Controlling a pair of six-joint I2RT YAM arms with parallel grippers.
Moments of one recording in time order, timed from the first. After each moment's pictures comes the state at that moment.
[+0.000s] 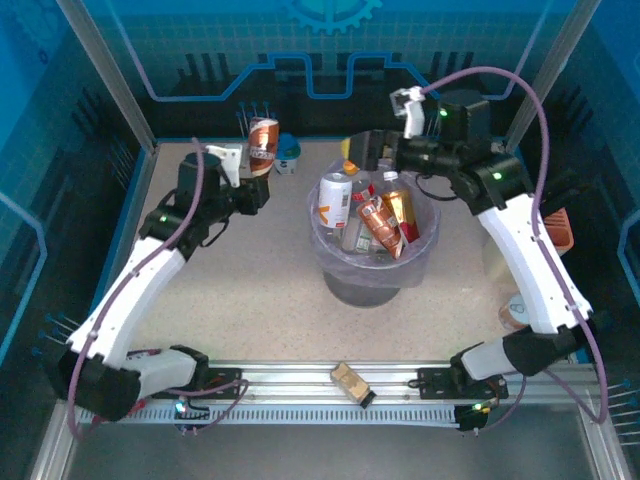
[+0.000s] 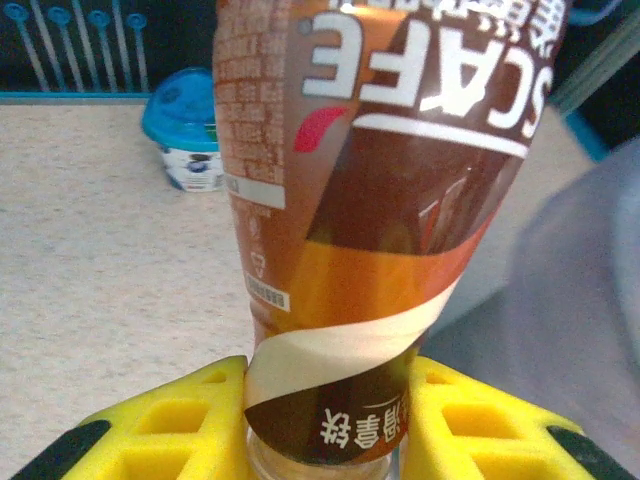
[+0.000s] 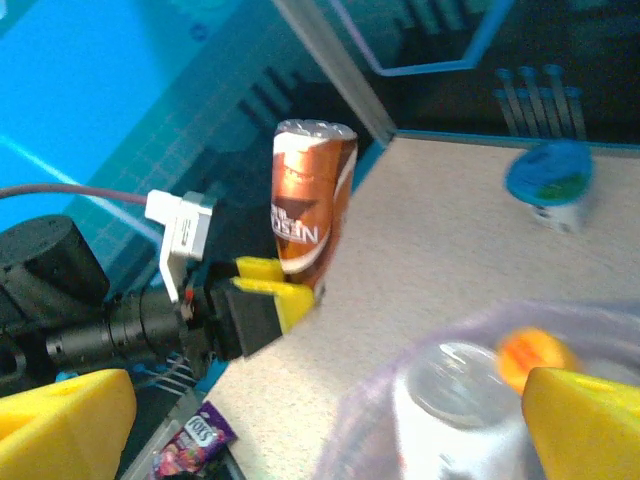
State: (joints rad) left arm -0.30 1.16 1.20 -0.53 0.17 -0.33; right arm 0.43 1.46 1.85 -0.74 -0.55 0.44
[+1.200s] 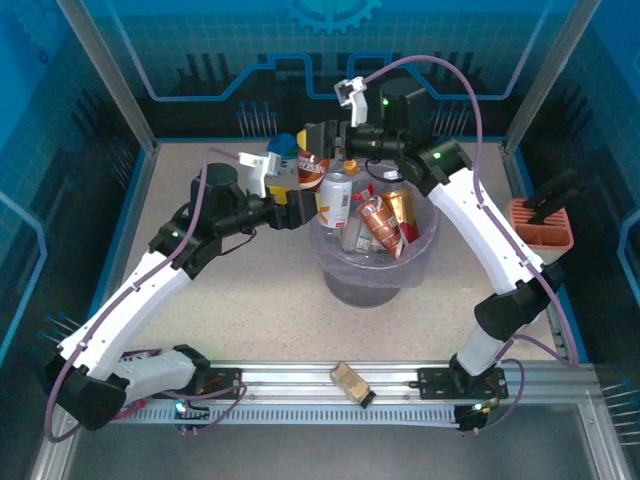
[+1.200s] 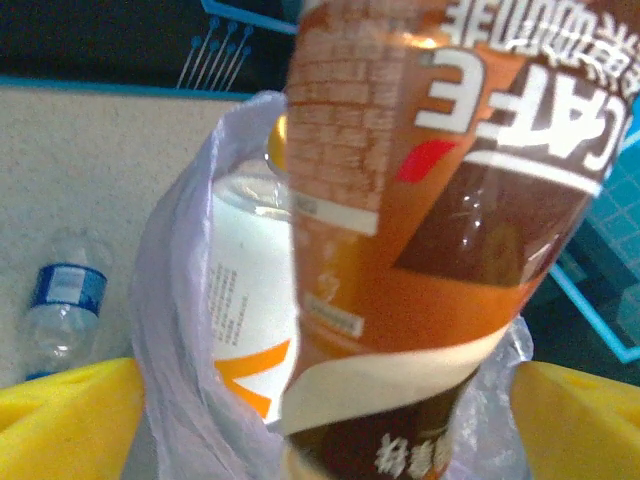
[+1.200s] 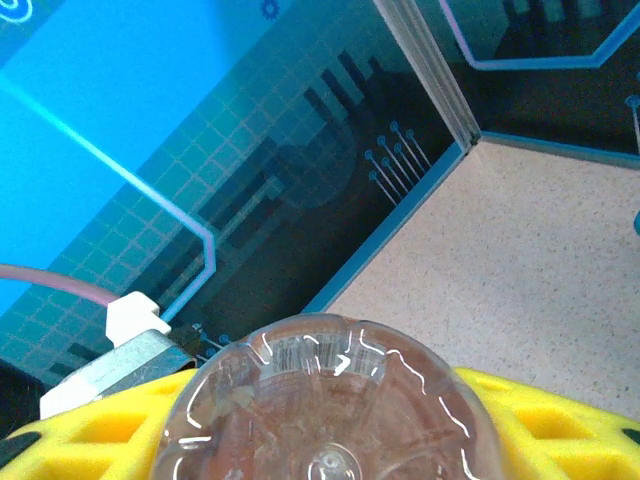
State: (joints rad) left arm -0.49 1.13 1.18 -0.34 0.38 -0.53; right arm 0.53 1.68 1.97 -0.58 -0.59 0.48
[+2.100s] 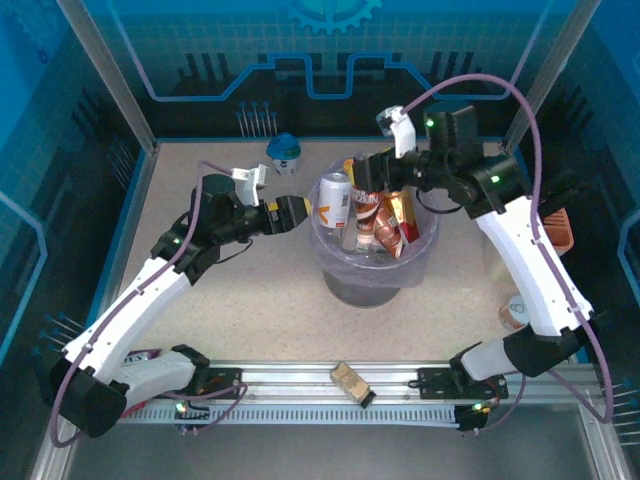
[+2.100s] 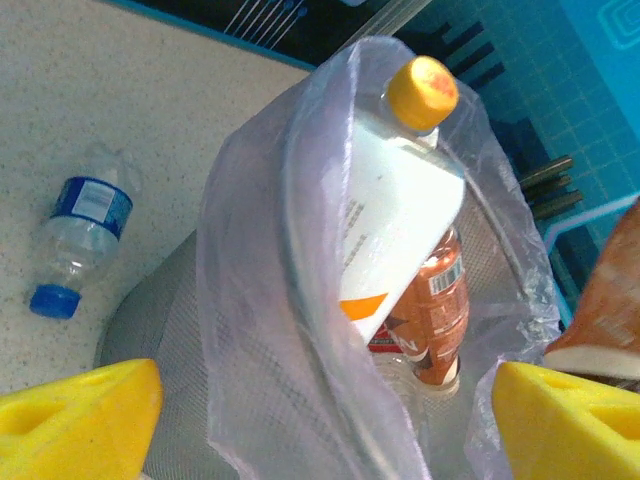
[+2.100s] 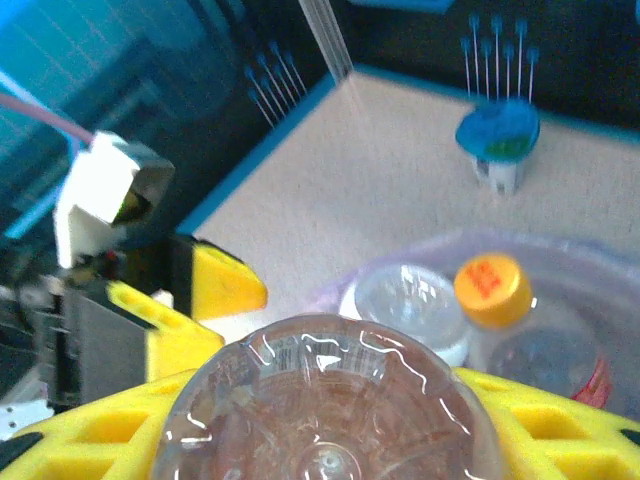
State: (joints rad) left arm -0.44 1.10 1.05 -0.33 0.42 -0.69; right arm 0.48 1.43 1.83 -0.97 -0.42 0.17
